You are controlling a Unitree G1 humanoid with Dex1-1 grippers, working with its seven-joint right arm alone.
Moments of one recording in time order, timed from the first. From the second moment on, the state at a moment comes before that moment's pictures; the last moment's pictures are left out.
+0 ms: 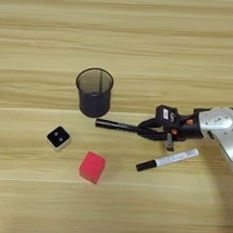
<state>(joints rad) -0.39 -0.44 0.29 0.44 -0.05 -0.13 1.16</state>
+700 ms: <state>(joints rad) -0.42 -0.47 0.26 0.39 0.00 -0.20 1.29</state>
